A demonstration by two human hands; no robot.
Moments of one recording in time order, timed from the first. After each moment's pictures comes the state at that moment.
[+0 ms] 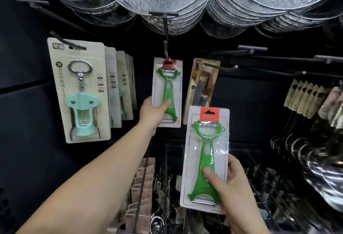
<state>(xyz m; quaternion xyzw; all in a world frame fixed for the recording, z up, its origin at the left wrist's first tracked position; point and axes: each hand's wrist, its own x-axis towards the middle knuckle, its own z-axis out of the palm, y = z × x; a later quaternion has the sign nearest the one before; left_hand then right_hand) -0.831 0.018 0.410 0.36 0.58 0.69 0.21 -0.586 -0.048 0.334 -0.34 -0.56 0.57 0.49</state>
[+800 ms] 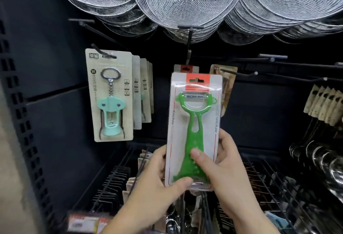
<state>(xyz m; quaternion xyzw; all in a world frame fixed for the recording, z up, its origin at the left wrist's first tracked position) -0.773 -0.169 0.355 0.51 0.54 0.61 0.27 -0.634 -0.089 0.392 -0.20 -0.65 0.56 0.48</state>
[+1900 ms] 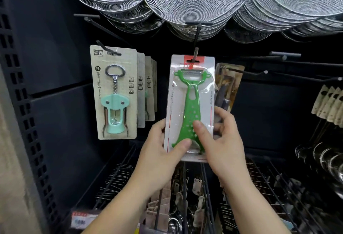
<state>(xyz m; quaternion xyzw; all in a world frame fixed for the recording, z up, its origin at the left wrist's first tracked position) -0.787 -0.142 0.385 0.47 0.56 0.66 0.18 -0.660 -0.068 0.415 -0.28 -0.69 0.40 0.53</state>
